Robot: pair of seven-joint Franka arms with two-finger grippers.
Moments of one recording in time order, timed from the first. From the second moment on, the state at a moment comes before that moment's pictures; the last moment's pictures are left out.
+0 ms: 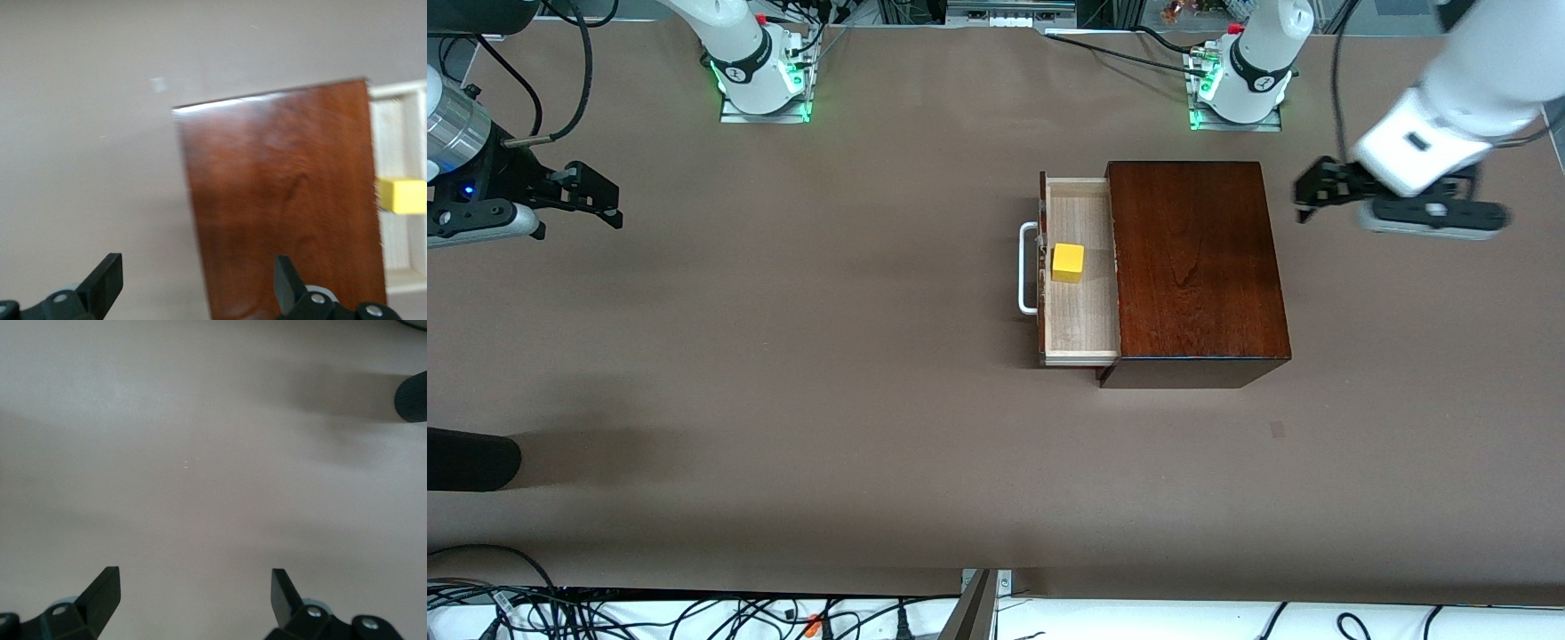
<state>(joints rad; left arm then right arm) -0.13 -0.03 -0.14 -1.73 0.02 1.67 -0.08 0.23 -0.03 -0.18 -1.71 -0.01 1.70 -0.12</state>
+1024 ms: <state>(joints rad) -0.55 0.47 -0.25 -1.45 0.02 1.97 0.35 0.23 -0.03 -0.18 -1.71 -0.01 1.70 -0.12</state>
